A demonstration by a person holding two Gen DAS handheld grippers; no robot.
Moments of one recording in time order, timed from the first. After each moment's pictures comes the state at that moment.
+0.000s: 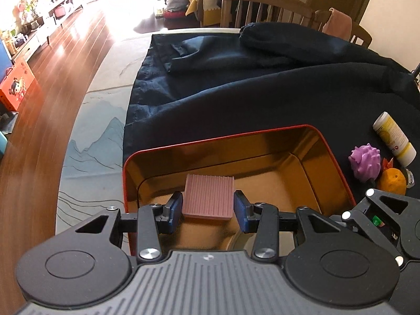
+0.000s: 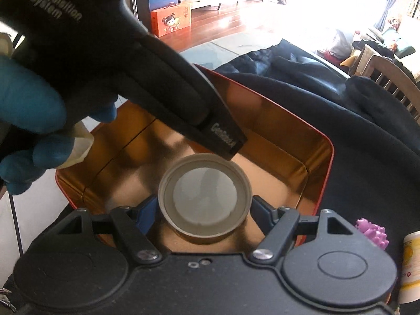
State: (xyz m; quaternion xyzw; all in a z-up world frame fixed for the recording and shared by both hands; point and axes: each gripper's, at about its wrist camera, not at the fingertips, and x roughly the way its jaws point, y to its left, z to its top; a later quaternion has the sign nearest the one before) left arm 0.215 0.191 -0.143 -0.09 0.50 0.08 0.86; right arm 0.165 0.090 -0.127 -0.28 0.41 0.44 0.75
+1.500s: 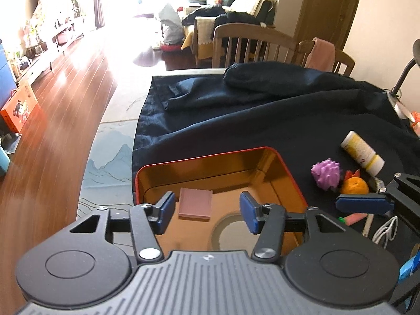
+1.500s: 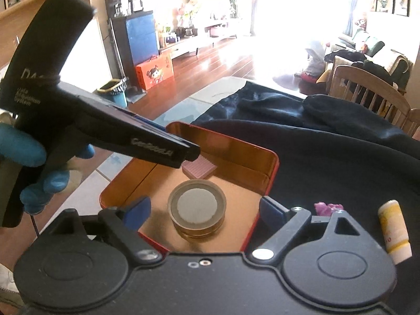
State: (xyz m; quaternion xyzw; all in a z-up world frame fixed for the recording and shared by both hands) left arm 0.157 0.167 -0.081 -0.08 0.42 0.07 0.90; right arm 0.156 0.018 -0.066 -0.16 0.36 0.44 0.81
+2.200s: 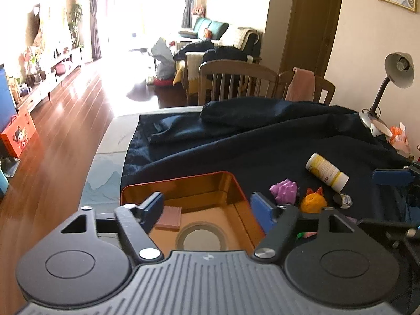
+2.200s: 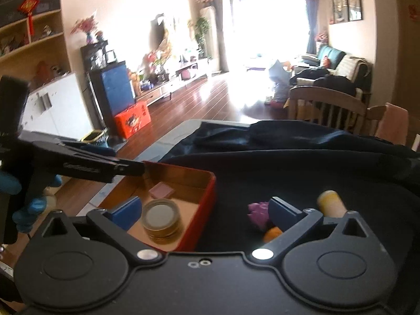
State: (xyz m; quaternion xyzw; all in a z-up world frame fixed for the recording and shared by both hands) left arm 0.112 0.115 -0.034 -0.06 0.34 0.07 0.94; right arm 0.156 -0.094 -0.026 -0.07 0.30 0.39 0.87
